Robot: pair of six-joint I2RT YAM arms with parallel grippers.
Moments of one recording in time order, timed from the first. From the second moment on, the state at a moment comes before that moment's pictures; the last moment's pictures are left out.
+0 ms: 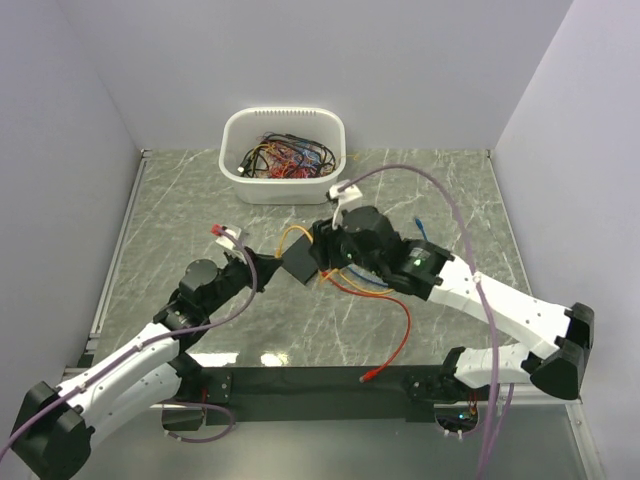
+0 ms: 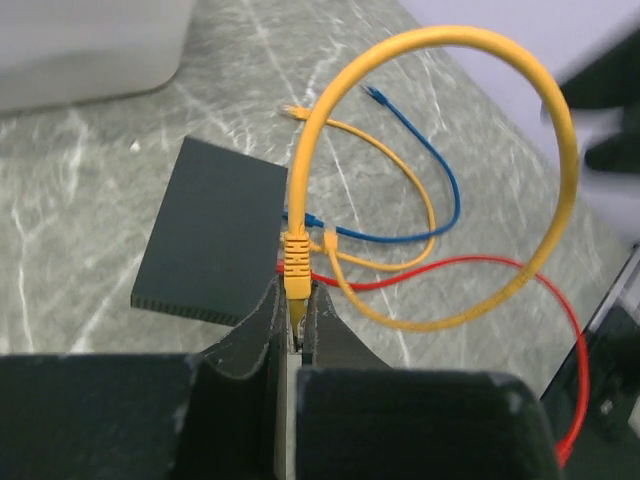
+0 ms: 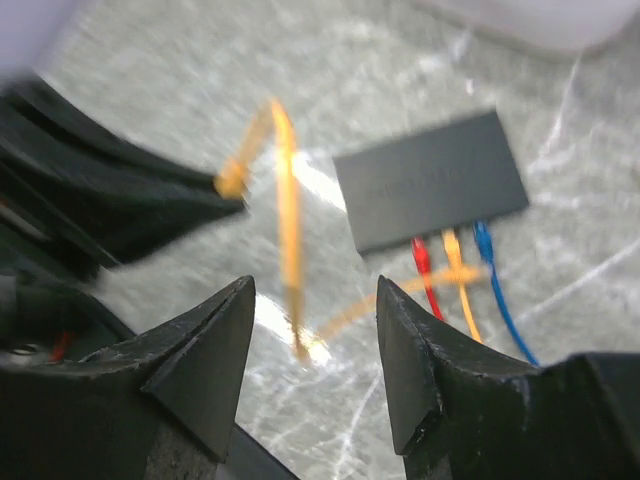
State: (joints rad) left arm -0.59 0.77 0.33 0.34 0.13 -0.42; right arm 0.99 1.24 1.17 -0.44 0.24 0.38
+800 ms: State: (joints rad) left arm -0.87 1.01 0.74 0.14 0.36 0.17; right arm 0.70 1.15 1.27 -0.59 -0.45 0.41
